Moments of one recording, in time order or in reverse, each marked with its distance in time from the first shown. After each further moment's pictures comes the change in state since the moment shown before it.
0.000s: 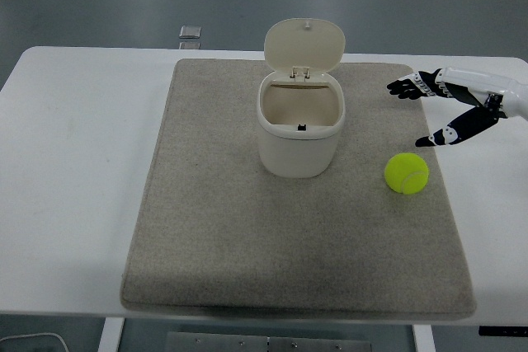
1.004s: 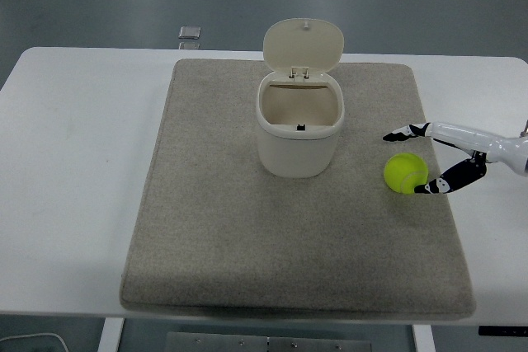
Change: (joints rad) left arm 0.001 0.000 0.001 0.000 0.000 0.000 0.000; right arm -0.081 -0.025 -0.156 0.072 -0.227 -0.298 0.073
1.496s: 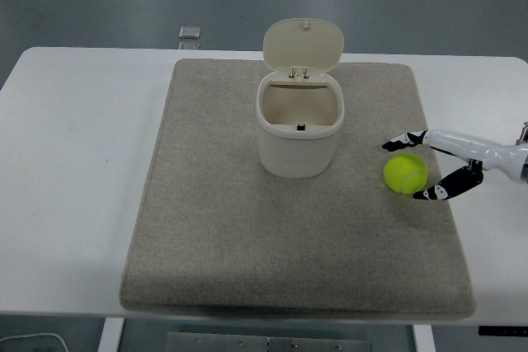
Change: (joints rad) left arm 0.000 0.000 0.000 0.000 0.000 0.000 0.000; right arm -0.003 0.007 -0.038 -0.006 -0.022 -0.031 -0.001
